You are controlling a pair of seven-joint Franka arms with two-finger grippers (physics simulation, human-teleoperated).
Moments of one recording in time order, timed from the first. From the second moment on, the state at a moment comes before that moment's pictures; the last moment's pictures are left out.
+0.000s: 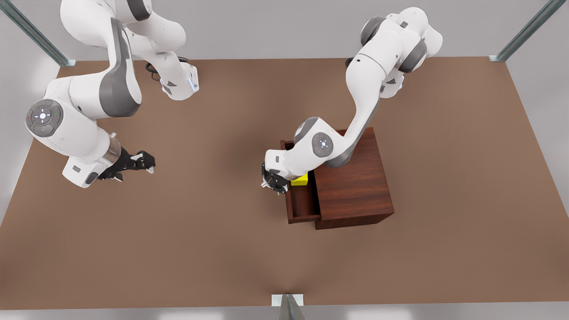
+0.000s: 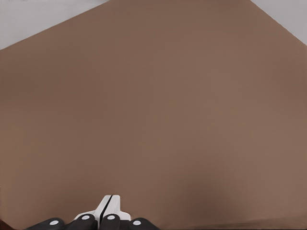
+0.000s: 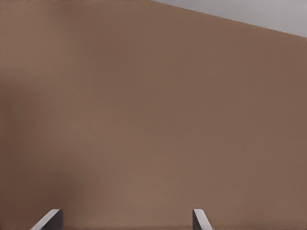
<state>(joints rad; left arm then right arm) -0.61 0.76 -0.13 -1.21 -0.39 2.31 0.41 0.16 0.27 -0.03 -1.33 0.04 1.58 -0.11</state>
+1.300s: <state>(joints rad) -0.64 0.78 -0.01 -1.20 -0.21 2.06 0.98 0.17 0.27 -0.03 -1.31 0.05 1.59 0.00</state>
